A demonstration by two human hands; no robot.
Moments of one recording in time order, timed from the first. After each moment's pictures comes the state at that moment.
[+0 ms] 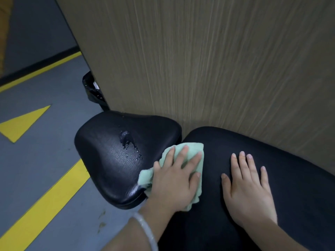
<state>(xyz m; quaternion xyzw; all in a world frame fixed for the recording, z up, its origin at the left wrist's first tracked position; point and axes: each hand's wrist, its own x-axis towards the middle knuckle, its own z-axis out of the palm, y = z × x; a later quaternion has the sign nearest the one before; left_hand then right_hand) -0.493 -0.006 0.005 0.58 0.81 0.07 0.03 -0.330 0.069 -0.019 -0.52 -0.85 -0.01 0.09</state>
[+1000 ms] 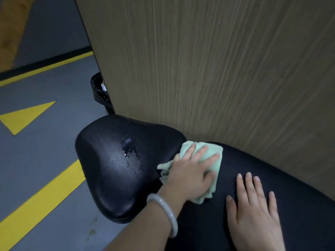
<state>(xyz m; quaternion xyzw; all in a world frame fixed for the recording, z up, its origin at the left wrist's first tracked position) -0.509 0.055 0.010 0.62 0.77 0.12 0.12 -0.333 0.074 -0.015 -0.53 -0.84 0.03 0.09</state>
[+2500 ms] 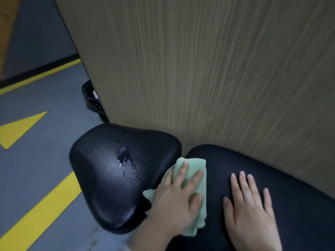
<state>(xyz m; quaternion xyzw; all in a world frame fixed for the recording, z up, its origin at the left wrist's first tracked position) -0.504 -0.001 0.002 0.60 0.79 0.10 0.07 -0.336 0.081 -0.025 -0.50 -0.85 -0.01 0.17</state>
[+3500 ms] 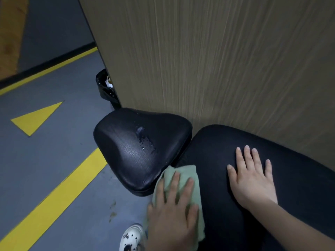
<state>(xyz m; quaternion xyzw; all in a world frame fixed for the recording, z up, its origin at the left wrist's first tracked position) -0.460 -0.105 0.000 0.49 0.86 0.12 0.07 -0.340 0.066 0.015 -0.53 -0.84 0.07 -0.04</state>
